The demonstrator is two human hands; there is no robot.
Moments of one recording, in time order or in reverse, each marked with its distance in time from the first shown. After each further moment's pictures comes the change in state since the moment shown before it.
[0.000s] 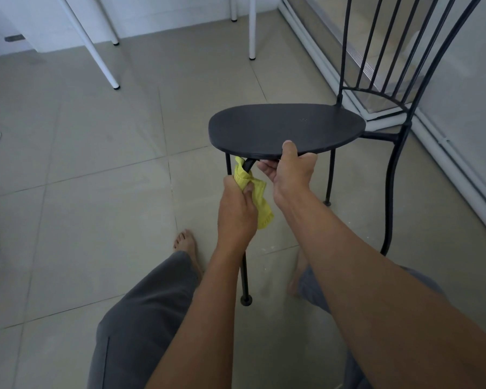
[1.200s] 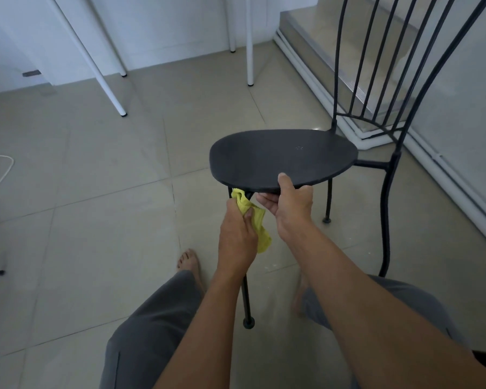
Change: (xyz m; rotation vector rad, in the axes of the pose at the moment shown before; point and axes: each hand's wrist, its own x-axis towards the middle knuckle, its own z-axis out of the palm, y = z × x) left_hand -0.015 0.004 -0.007 0.029 -0.023 0.036; right_hand -0.011 0.006 -0.025 -0.016 -0.070 0.058
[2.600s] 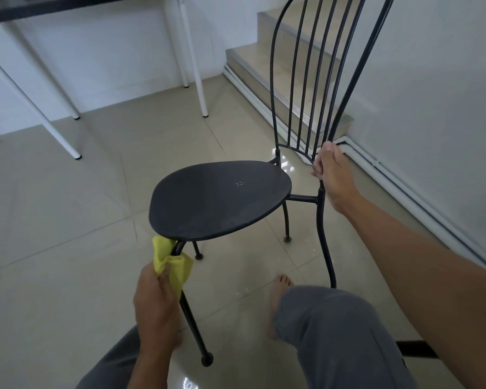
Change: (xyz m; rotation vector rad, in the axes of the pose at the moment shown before) left_hand -0.035 -0.023 -0.032 0.141 0.227 -0.065; right_hand 0.083 -0.157 -0.130 -0.611 -0.120 -0.613
